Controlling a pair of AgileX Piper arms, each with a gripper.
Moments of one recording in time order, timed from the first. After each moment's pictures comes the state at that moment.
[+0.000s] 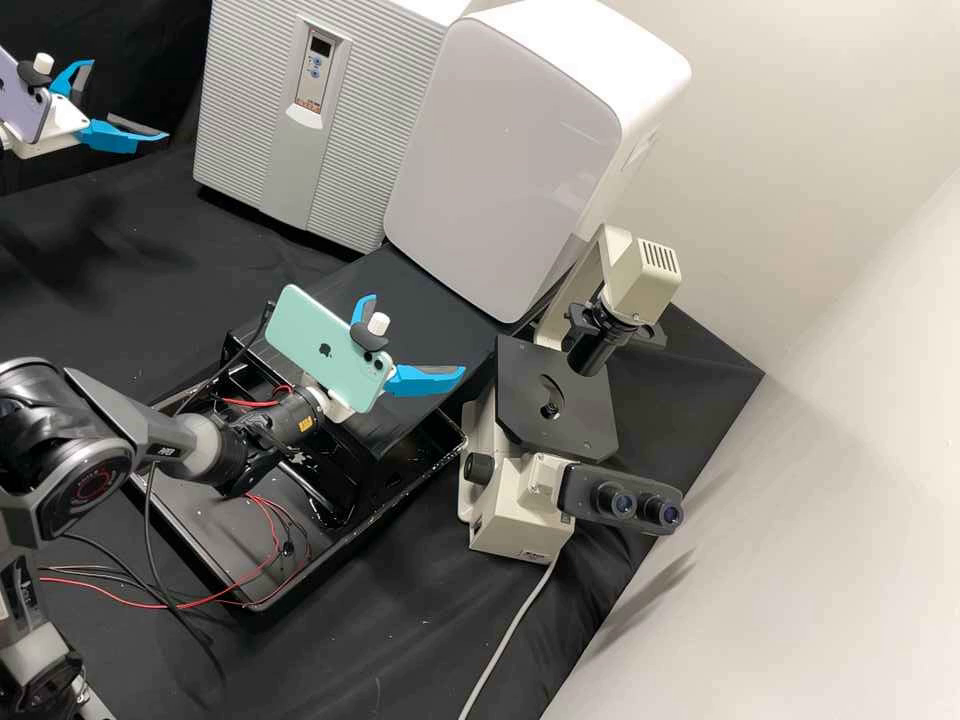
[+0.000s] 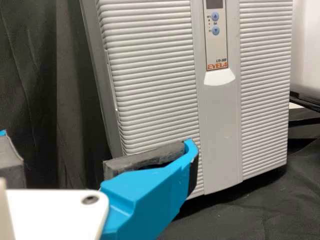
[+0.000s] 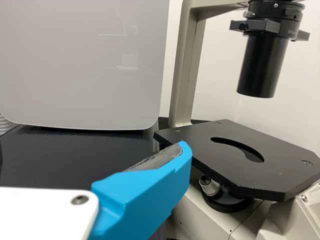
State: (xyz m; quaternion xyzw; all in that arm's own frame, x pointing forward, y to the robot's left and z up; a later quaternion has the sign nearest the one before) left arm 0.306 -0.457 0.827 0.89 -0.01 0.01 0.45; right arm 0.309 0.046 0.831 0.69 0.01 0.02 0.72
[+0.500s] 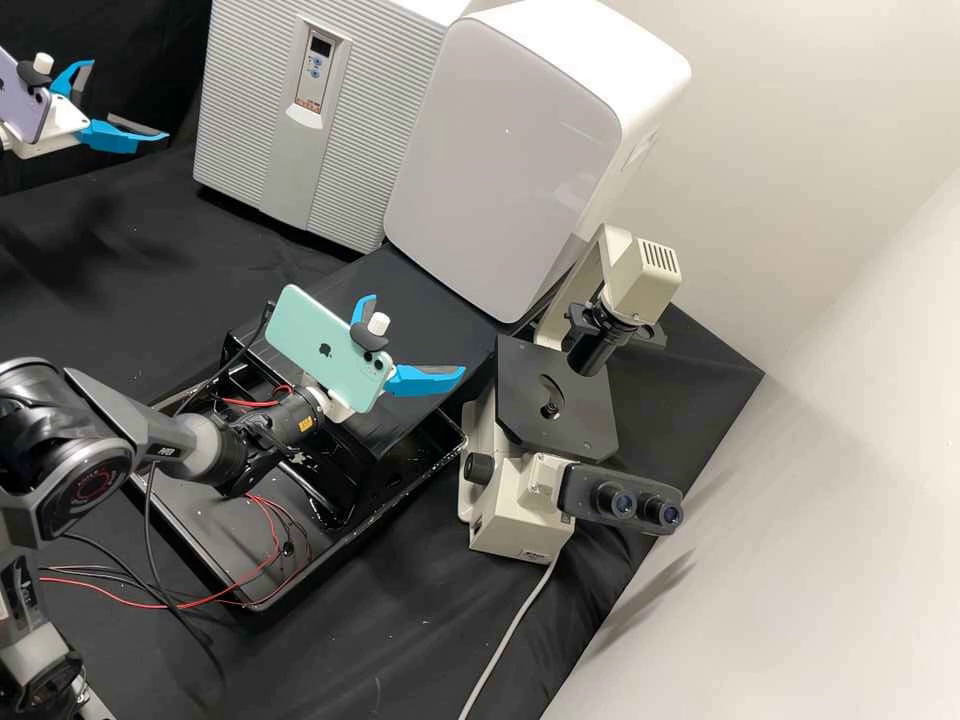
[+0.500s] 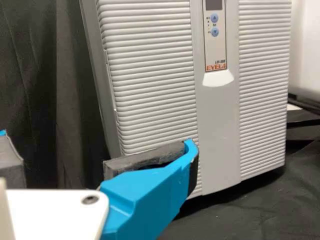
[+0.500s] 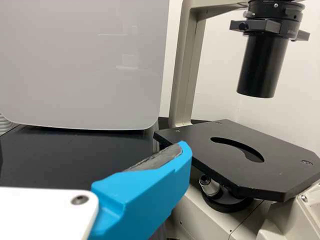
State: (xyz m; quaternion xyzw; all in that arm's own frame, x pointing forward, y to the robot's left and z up) left arm 0.306 -0.456 0.827 0.89 -0.01 0.00 0.46; right arm 0.309 0.046 0.831 0.69 0.01 0.02 0.72
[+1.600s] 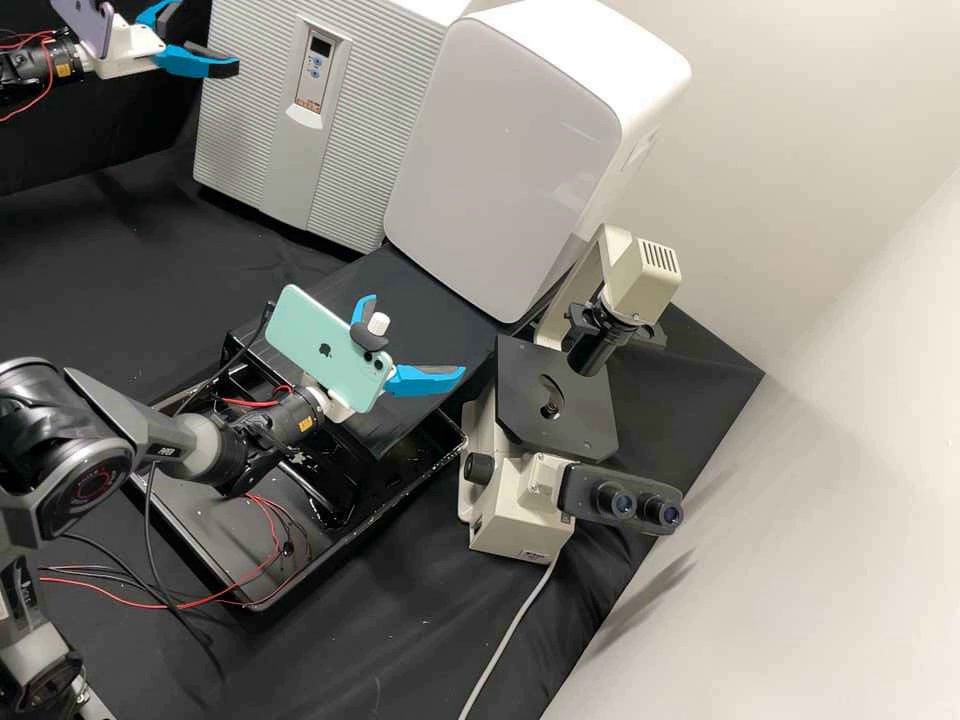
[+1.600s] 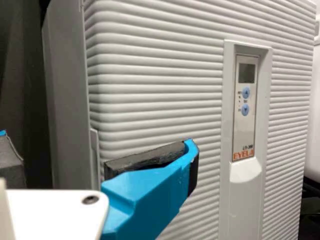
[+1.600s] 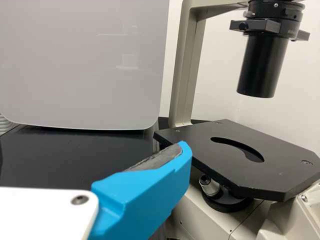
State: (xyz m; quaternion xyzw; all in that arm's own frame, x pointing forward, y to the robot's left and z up) left arm 0.472 -0.440 0.908 0.85 -0.11 -0.08 0.50; right arm 0.309 0.046 0.831 0.69 0.01 0.02 0.72
